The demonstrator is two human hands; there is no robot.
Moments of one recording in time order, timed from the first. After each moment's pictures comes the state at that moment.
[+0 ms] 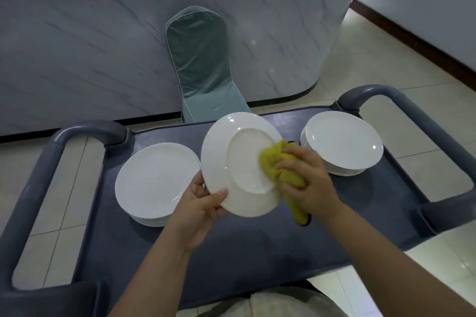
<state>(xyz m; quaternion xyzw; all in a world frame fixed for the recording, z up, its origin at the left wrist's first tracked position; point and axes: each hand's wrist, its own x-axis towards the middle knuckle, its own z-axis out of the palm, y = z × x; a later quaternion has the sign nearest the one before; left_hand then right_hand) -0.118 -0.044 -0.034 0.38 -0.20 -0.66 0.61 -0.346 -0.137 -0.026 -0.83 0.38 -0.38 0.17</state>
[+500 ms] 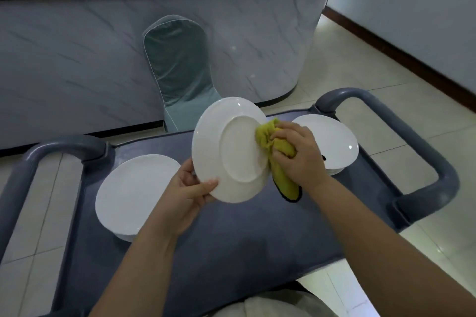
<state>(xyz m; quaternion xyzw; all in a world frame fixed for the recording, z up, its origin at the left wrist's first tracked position) -0.107 -0.079 -0.018 0.34 -0.29 -0.67 0.59 -0.342 -0.175 0.009 -0.79 0.46 -0.39 0.13</state>
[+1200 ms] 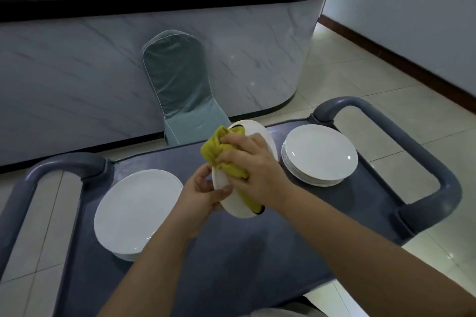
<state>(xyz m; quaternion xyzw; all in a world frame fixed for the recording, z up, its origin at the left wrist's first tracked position) -0.129 -0.102 -0.001 0.42 -0.34 -0.65 0.54 -0.282 -0.164 0.031 -0.89 0.27 -0.35 0.09</state>
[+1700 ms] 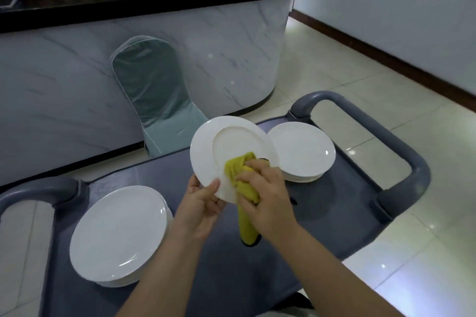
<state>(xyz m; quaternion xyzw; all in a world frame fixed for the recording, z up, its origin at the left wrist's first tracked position) -0.166 -0.128 -0.010 0.34 -0.11 -0.71 0.61 -0.321 -0.124 -0.006 -0.75 0.49 -0.42 0.13</state>
